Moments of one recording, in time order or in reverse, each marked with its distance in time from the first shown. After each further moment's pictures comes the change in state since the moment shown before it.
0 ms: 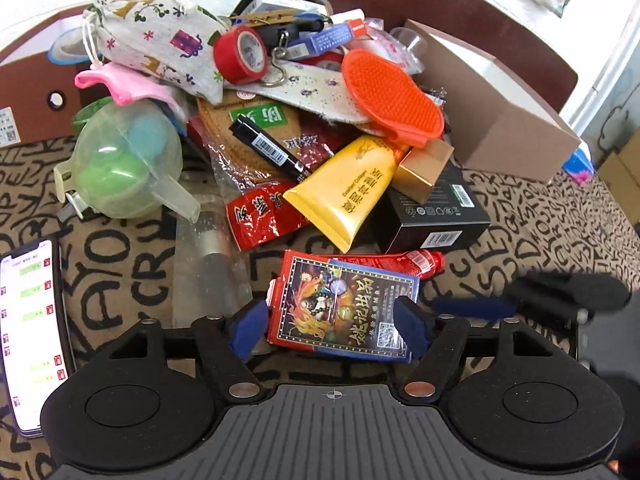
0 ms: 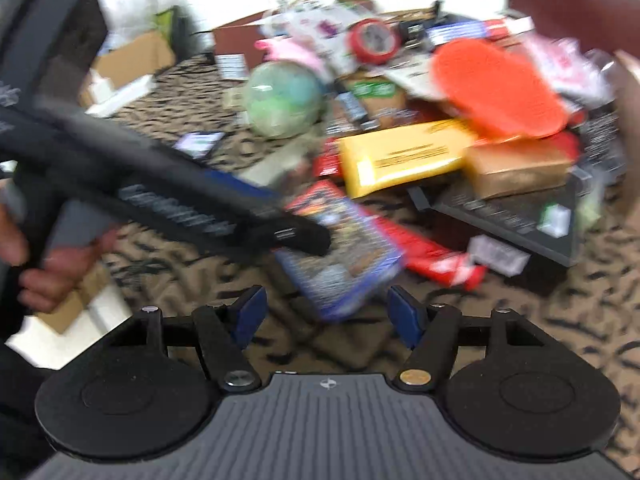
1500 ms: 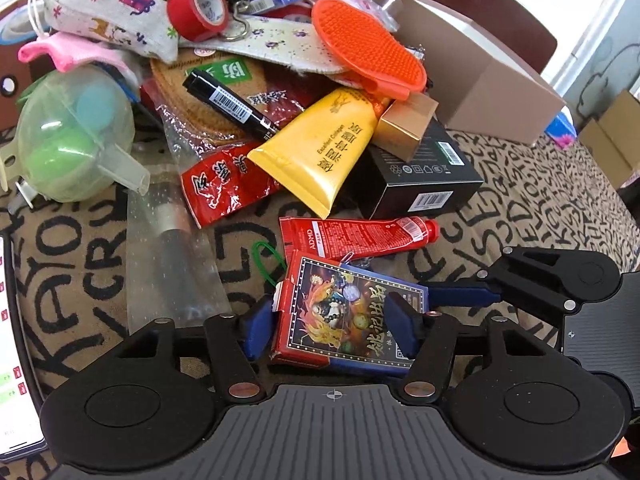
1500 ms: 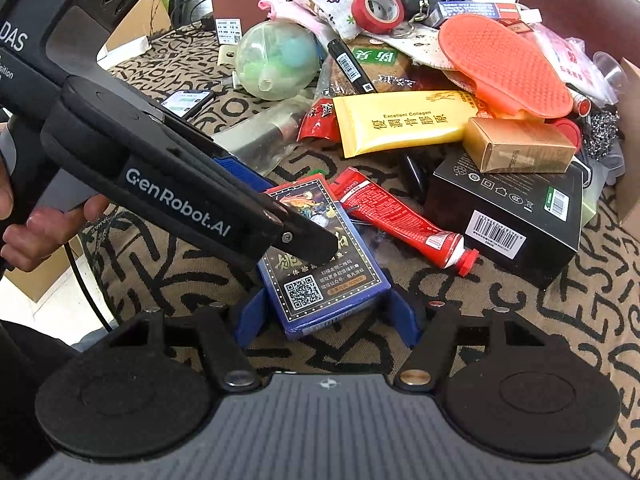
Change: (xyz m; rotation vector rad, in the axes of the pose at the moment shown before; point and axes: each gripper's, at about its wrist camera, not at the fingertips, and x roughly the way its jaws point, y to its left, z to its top) left arm 0.031 0.002 -0.005 0.052 0.080 -0.083; right arm 0.015 0.002 -0.015 -0.073 0.053 -0.022
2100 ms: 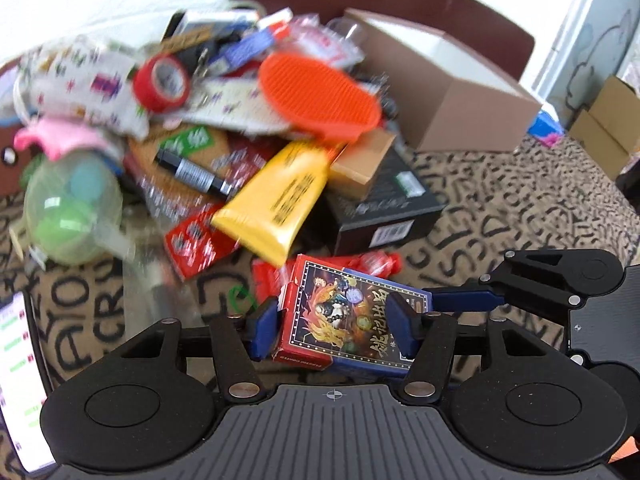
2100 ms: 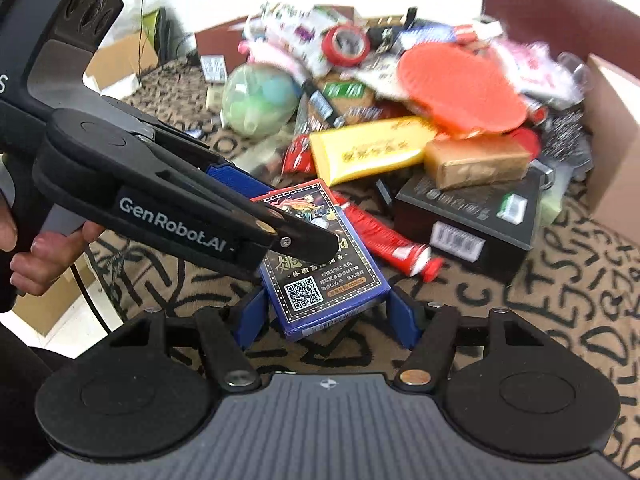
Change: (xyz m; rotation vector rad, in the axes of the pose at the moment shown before) left arm -0.029 -0.040 0.016 0.109 -0.076 0.039; right arm -0.039 -0.012 0.003 0.080 -0.080 -0.014
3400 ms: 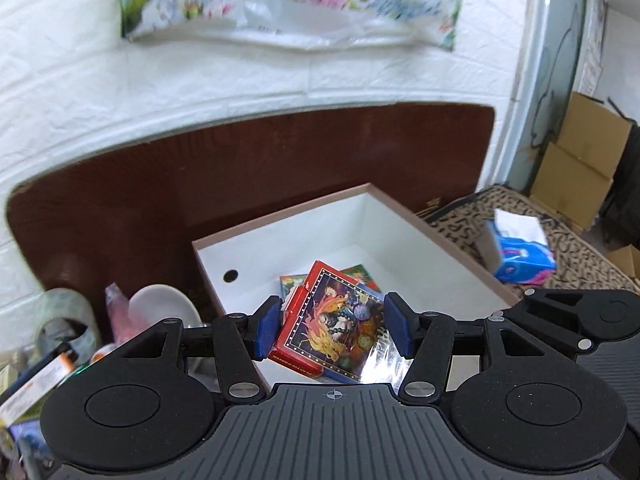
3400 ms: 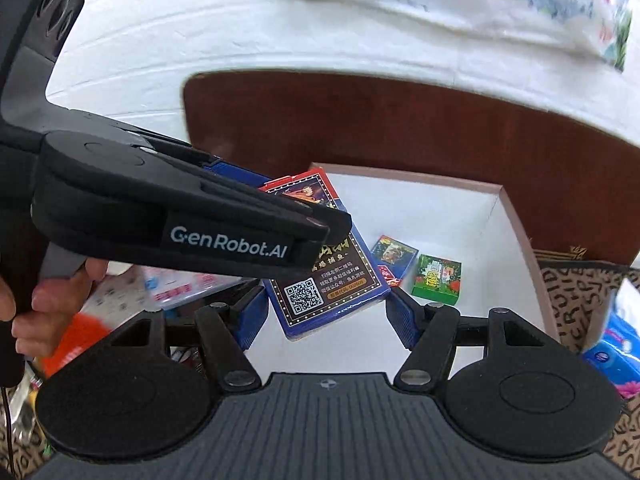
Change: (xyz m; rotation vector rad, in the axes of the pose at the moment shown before) left arm 0.147 -0.138 0.337 0.238 -0.156 -0.072; right arm -0.047 -0.281 0.157 0.250 -0.122 -0.357
